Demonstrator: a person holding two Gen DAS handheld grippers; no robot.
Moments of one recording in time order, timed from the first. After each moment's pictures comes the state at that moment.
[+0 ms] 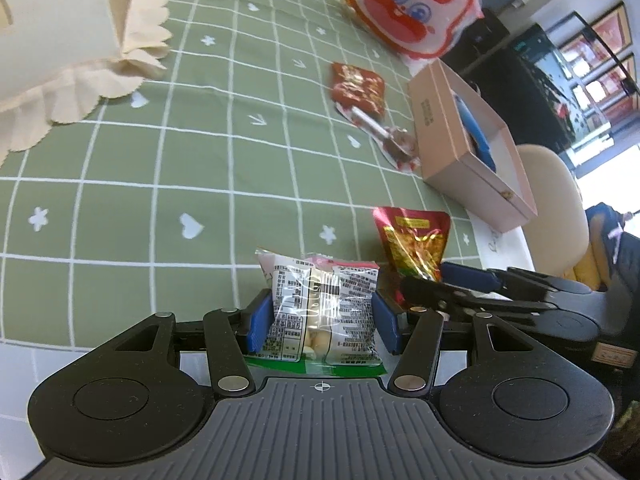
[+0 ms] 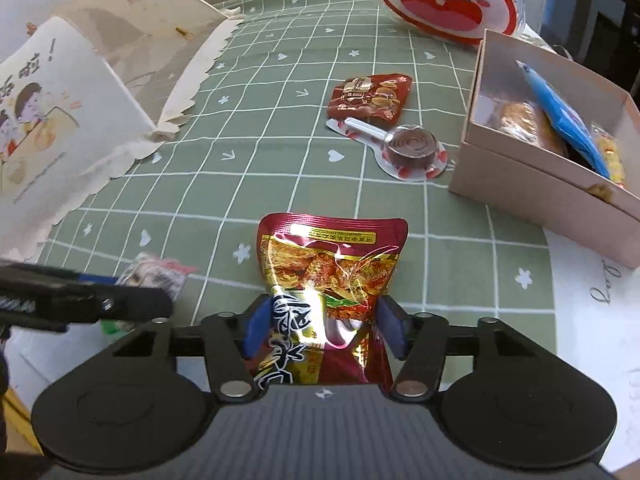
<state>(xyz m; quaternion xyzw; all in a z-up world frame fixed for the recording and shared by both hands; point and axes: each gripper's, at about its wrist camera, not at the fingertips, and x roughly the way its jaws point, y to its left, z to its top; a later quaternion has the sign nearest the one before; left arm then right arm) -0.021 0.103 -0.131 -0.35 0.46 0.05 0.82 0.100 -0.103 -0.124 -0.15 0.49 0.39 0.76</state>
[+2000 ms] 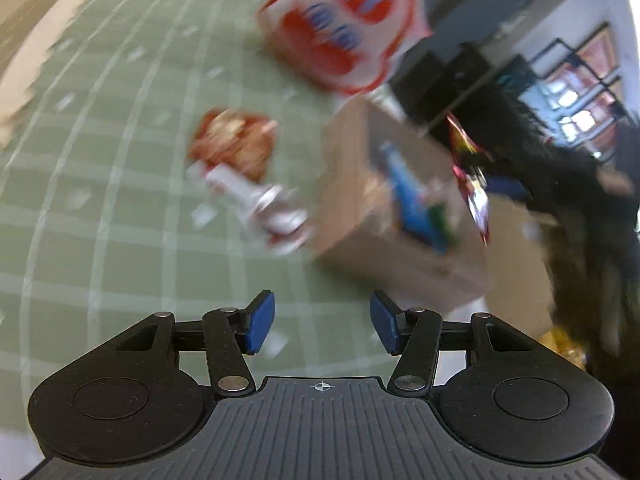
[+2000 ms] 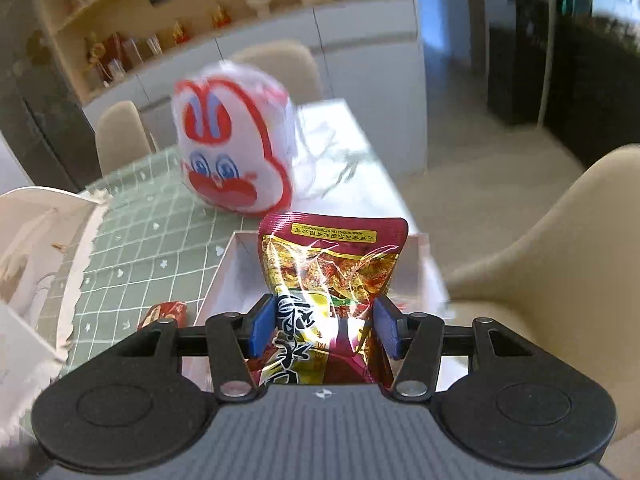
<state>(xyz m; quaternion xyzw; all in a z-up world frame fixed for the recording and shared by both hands) 0.084 0.027 -0.112 -0.35 0.40 0.07 0.84 0.351 -0.172 -0.066 -0.03 0.46 0.29 0.84</state>
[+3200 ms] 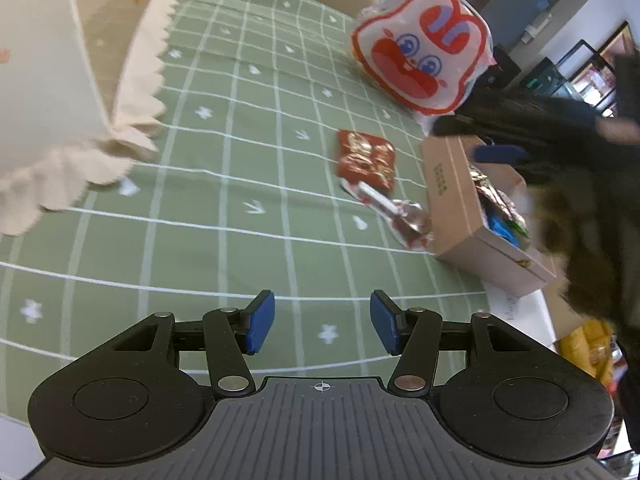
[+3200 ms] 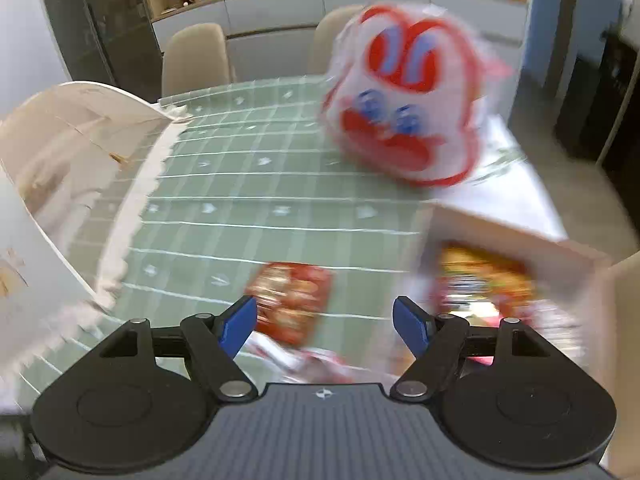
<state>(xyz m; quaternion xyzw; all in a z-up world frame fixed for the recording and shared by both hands) 0.012 0.117 -0.119 -0.32 0.40 0.11 0.85 0.257 -0.005 -0.072 -0.12 0.46 0.36 0.80</state>
